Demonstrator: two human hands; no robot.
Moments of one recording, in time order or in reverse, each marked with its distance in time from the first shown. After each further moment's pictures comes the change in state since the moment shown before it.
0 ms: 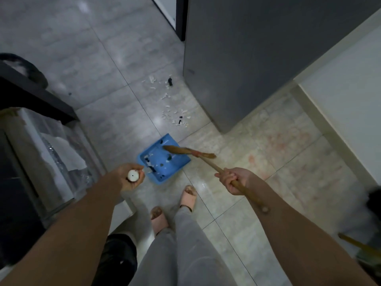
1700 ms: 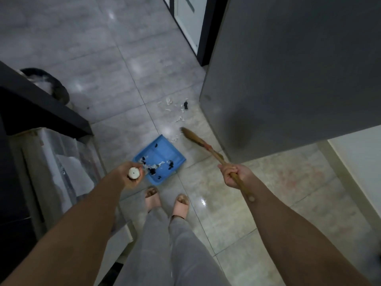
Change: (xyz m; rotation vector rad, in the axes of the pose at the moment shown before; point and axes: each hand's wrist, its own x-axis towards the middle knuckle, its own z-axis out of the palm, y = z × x) left_hand 0.009 0.148 0.004 -0.288 0.017 -0.017; right_hand 0.004 -0.134 0.136 0.229 -0.084 -0.115
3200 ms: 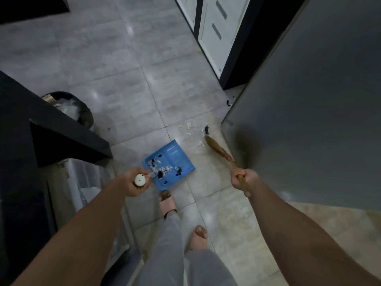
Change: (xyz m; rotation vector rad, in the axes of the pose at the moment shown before) left_hand 0.045 0.170 -0.031 0.023 -0.092 -0.088; right_hand 0.063 -0.023 0.176 0.151 -0.005 -0.089
